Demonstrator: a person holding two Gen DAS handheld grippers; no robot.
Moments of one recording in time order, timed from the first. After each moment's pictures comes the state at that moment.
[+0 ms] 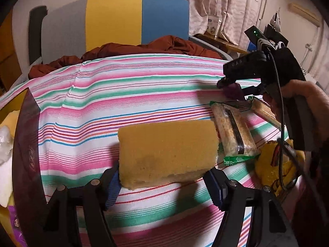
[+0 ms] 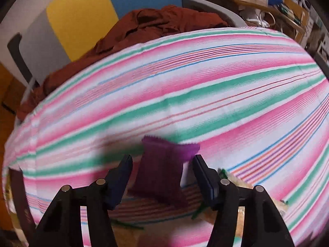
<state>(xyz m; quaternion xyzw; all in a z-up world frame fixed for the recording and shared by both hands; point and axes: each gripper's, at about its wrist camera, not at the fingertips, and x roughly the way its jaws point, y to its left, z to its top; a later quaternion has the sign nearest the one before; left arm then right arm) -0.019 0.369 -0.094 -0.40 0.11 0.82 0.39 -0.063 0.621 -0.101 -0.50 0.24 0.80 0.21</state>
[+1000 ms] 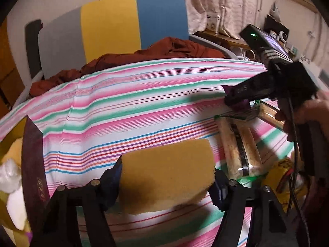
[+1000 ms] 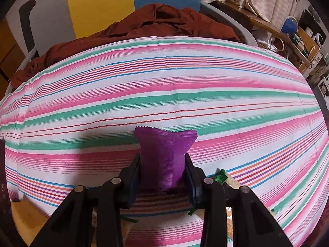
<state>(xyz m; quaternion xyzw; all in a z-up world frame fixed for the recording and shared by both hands) -0.028 0.395 -0.077 -0.38 0.16 0.83 0.37 -0.071 0.599 -0.102 -0.53 0.13 0.81 0.20</state>
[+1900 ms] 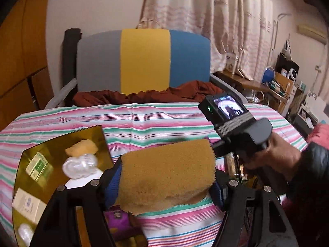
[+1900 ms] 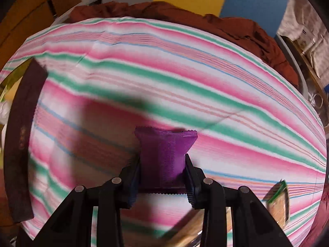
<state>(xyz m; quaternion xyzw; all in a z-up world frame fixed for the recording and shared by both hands) -0.012 0.263 0.020 -0.31 0.06 0.89 0.33 -0.100 0.436 -0.095 -0.60 0.00 0.80 0.04</state>
